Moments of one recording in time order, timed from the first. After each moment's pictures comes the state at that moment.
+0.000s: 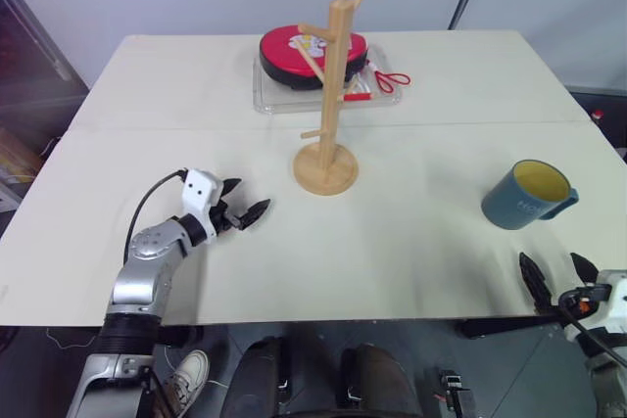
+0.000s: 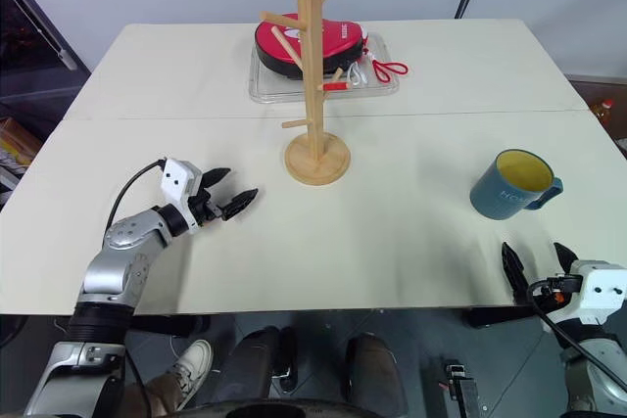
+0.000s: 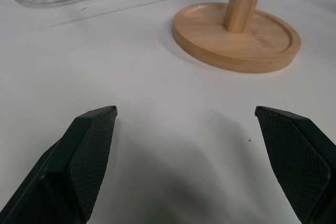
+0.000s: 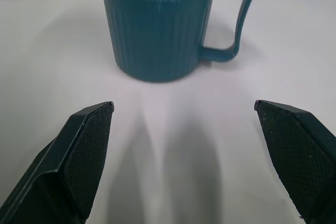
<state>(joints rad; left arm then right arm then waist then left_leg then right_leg) -0.27 0.41 0.06 0.11 -0.30 0.21 -0.72 0.37 -0.39 -0.60 -0.07 0.45 -0.03 0.55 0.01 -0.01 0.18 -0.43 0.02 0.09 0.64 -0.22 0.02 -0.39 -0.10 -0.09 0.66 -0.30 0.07</state>
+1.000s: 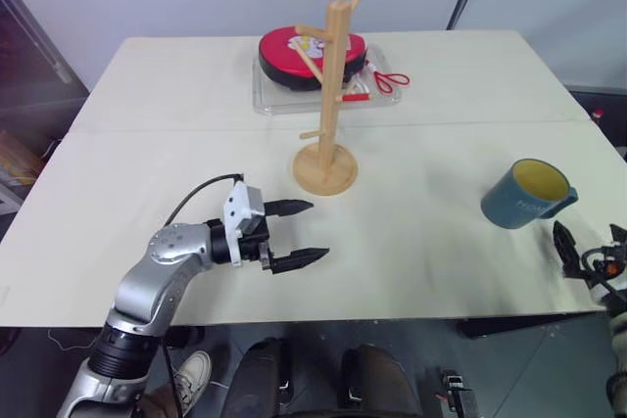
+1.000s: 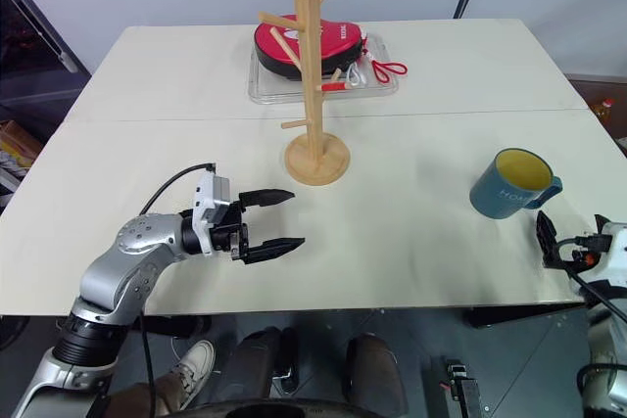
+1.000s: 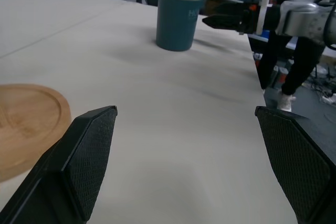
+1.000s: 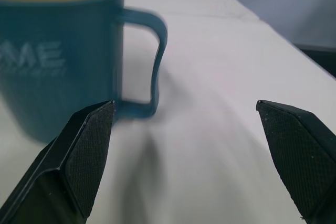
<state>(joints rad) -0.23 0.47 -0.11 -0.28 -0.49 0.36 -1.02 0.15 -0.55 -0.63 0.10 0.41 0.02 0.43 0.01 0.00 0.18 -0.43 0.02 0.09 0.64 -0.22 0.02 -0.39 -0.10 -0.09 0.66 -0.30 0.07</state>
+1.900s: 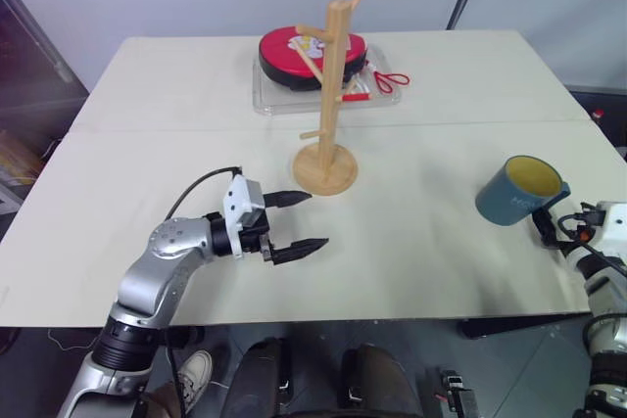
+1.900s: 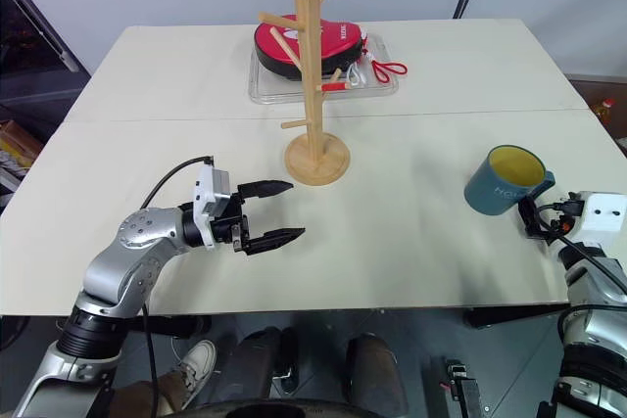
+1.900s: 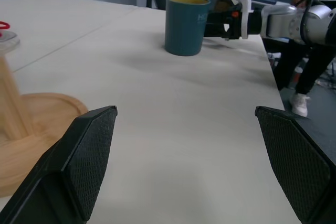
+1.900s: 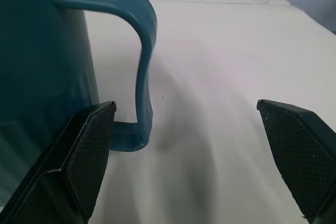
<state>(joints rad) -0.25 0.47 -0.10 -0.25 -0.47 0.32 -0.99 -0.14 -0.61 -0.55 0.48 0.34 -0.03 0.49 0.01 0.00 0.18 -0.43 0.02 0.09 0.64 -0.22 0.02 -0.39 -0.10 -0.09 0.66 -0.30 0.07</state>
